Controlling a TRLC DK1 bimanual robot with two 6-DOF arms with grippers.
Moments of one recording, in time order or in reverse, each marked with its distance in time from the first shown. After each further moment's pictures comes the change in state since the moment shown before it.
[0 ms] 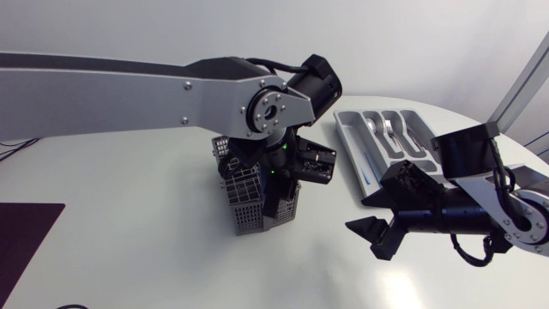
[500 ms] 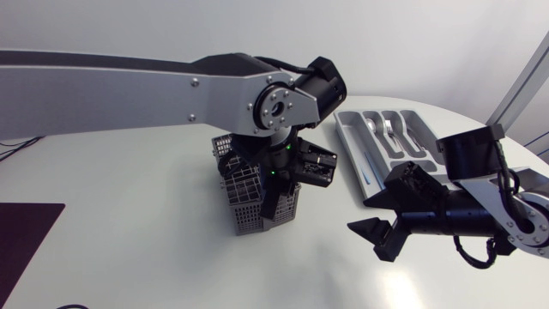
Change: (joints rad) left arm -0.010 0.021 0.040 -0.079 -0.026 0.000; right arm -0.025 -0.013 -0.016 0.002 -0.025 -0.013
